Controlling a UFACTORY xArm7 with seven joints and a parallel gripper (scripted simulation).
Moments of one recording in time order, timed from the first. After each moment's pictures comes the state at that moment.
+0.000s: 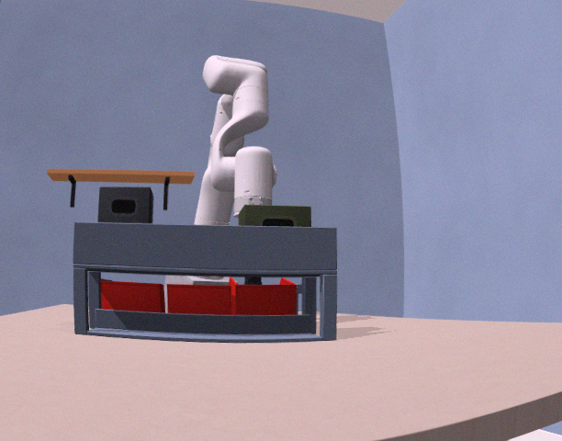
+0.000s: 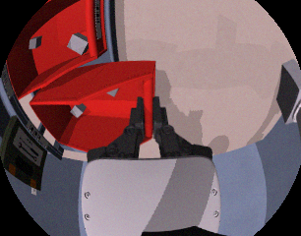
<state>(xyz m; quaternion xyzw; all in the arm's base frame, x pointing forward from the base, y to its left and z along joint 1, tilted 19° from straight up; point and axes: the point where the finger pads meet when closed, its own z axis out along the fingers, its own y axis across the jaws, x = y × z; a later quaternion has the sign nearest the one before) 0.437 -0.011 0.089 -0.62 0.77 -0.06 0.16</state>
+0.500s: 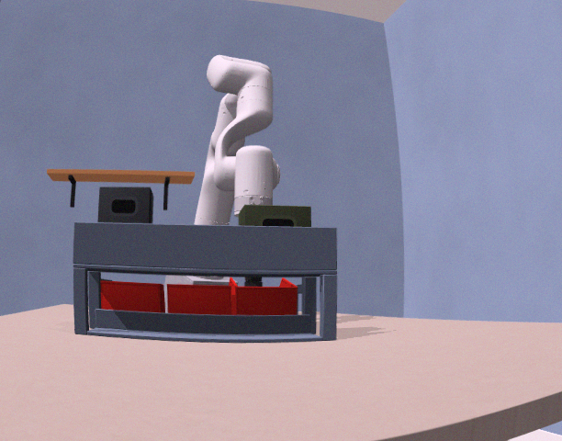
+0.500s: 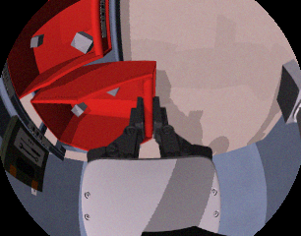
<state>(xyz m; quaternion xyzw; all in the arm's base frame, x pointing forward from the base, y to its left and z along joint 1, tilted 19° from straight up) 0.443 -0.012 0.092 -0.62 0.77 -0.06 0.16</state>
